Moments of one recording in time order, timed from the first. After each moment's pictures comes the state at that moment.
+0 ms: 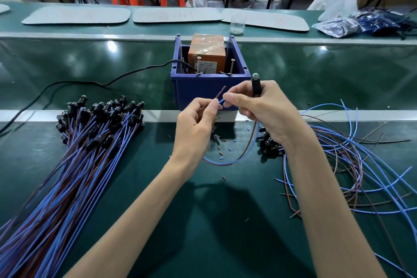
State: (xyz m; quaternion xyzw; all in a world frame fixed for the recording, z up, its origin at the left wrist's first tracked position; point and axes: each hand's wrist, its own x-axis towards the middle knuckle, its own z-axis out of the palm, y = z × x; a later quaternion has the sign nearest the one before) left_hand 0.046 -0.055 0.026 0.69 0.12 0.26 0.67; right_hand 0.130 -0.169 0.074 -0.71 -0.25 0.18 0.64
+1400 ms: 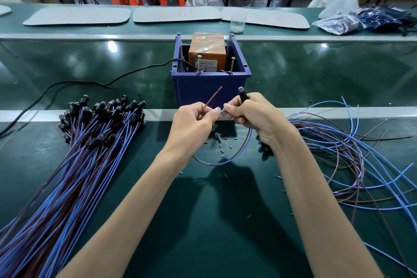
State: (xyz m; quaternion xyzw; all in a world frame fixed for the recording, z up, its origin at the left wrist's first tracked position) left_hand 0.047 -0.042 0.031 0.77 0.19 0.17 0.59; right_hand 0.134 -0.155 0.055 -0.76 -0.15 0.25 0.58
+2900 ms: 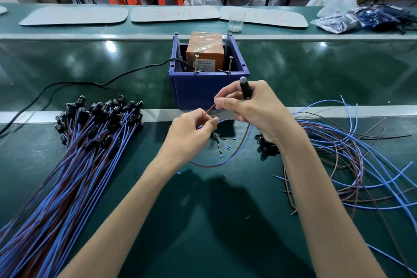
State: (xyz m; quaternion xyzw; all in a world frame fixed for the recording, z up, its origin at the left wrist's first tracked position) left_hand 0.045 -0.032 0.017 0.84 0.15 0.13 0.50; right_hand 0.130 -0.163 0.065 -0.74 -0.26 0.17 0.60
